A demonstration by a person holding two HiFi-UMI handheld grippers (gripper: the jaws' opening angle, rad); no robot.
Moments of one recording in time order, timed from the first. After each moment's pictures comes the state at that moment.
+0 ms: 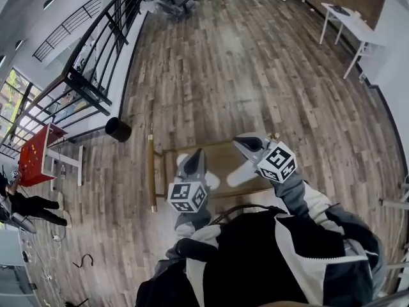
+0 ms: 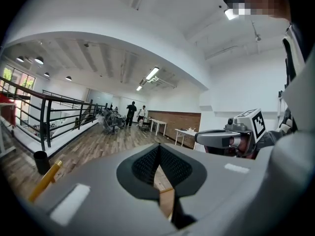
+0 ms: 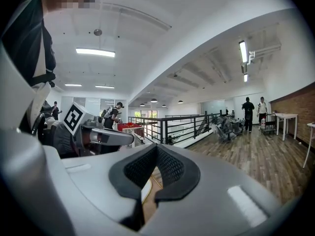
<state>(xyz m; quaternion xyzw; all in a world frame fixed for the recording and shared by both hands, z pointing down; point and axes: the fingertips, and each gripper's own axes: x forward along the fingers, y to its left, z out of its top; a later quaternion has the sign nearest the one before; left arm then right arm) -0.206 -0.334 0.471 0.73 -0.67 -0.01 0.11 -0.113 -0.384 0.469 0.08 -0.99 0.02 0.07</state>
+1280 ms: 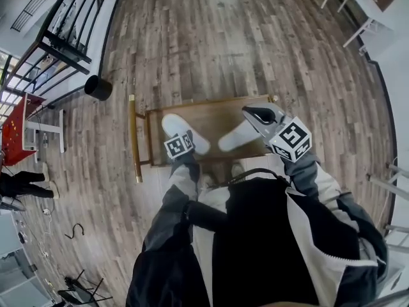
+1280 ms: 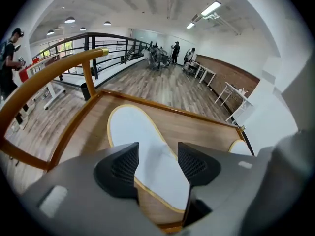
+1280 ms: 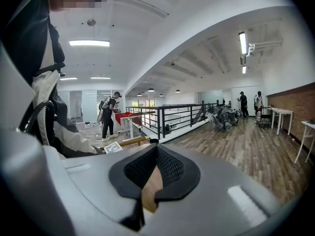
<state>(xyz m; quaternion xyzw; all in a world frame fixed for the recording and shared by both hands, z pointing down) -0.310 -0.307 0.800 0.50 -0.72 0.16 0.46 -0.086 -0.398 0.506 0.09 -0.99 0.04 0.14</state>
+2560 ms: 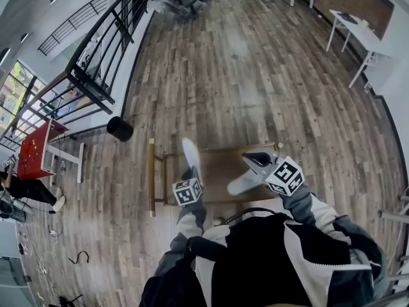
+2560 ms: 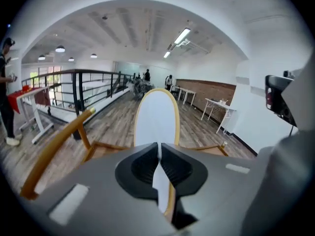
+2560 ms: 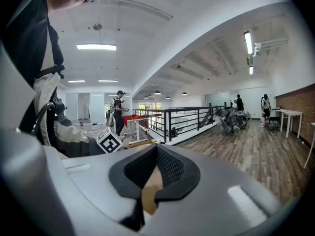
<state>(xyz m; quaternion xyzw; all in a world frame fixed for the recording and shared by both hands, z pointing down) -0.293 -0.330 0.672 0.59 -0.74 0.12 0.28 -0.088 -0.387 0.512 0.05 -0.99 0.03 0.12</state>
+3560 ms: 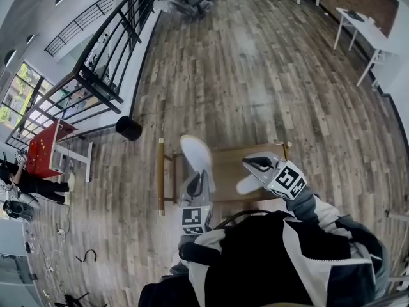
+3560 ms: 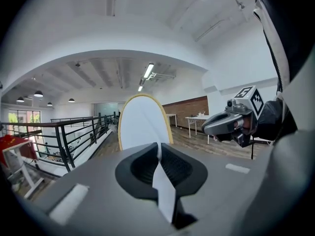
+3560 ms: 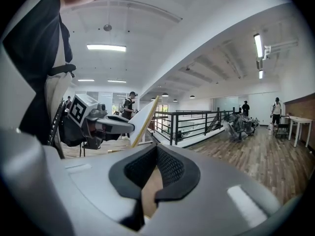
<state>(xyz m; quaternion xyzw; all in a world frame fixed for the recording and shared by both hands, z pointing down) -0.224 -0.288 0.487 0.69 -0.72 0.11 0.03 -0.115 -0.354 0.501 0.01 -0.99 0.00 0.11</state>
